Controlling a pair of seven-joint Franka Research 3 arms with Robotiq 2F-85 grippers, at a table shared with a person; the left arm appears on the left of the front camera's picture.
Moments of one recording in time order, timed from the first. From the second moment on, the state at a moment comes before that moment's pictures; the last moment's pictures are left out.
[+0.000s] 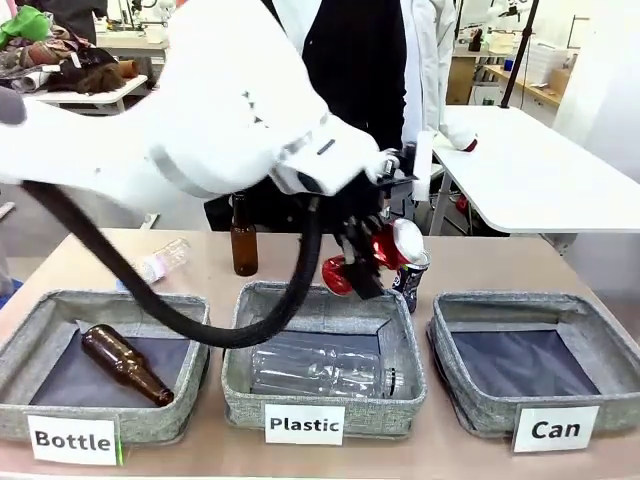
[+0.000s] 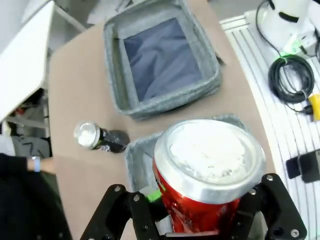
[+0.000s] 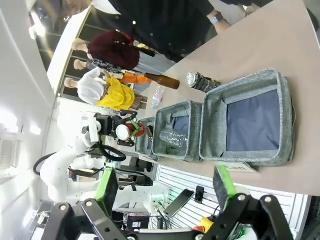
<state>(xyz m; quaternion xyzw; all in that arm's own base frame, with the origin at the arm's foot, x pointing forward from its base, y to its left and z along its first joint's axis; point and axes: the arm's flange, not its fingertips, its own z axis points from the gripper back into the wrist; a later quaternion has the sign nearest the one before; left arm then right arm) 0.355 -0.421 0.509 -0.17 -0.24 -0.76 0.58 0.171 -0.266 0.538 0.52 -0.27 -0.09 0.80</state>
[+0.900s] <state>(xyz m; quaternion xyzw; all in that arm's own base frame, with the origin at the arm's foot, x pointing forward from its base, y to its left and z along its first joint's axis) 0.355 -0.491 0.516 -0.19 -0.24 -0.76 0.57 0.175 -0.253 0.544 0.52 -0.26 -0.07 0.81</state>
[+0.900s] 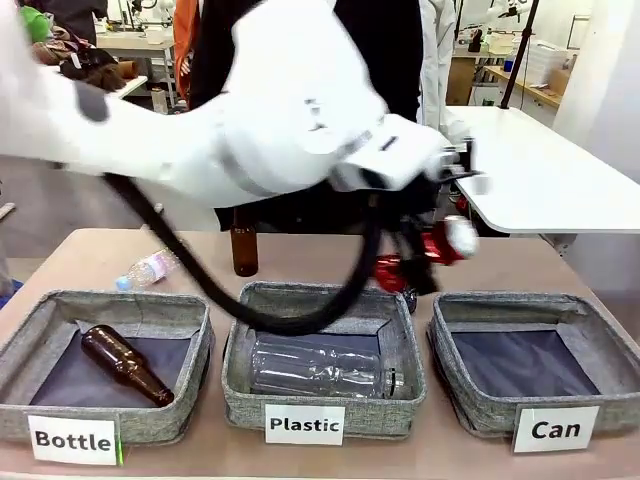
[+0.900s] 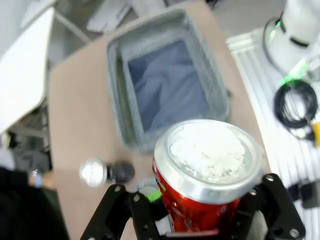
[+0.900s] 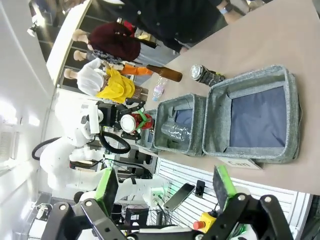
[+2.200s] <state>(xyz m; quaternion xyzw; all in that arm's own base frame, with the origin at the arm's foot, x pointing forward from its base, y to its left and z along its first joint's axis) 0.342 -0.681 0.478 -0.19 -0.18 -0.79 0.56 0.152 -0.273 0.533 0.53 -0.27 -0.11 0.80</state>
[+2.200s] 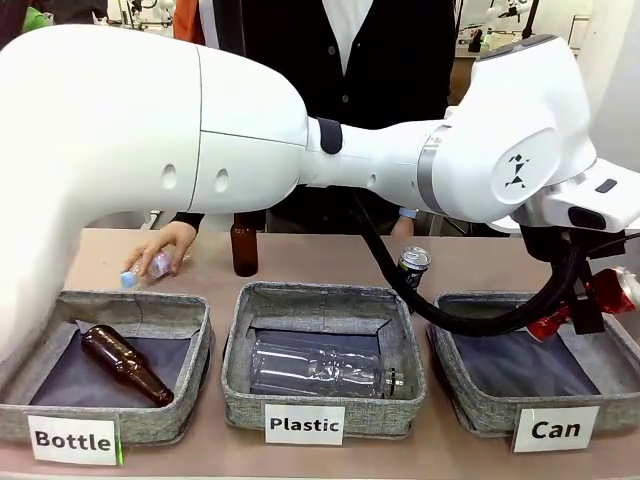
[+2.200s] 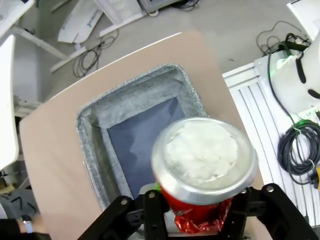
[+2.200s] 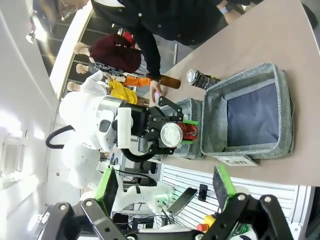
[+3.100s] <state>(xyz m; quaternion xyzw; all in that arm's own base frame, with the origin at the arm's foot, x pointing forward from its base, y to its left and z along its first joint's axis) 0.355 -0.679 0.487 -0.19 -0.21 -0.77 0.58 0.154 -0.271 0.531 0.53 -0.27 -0.10 0.80</state>
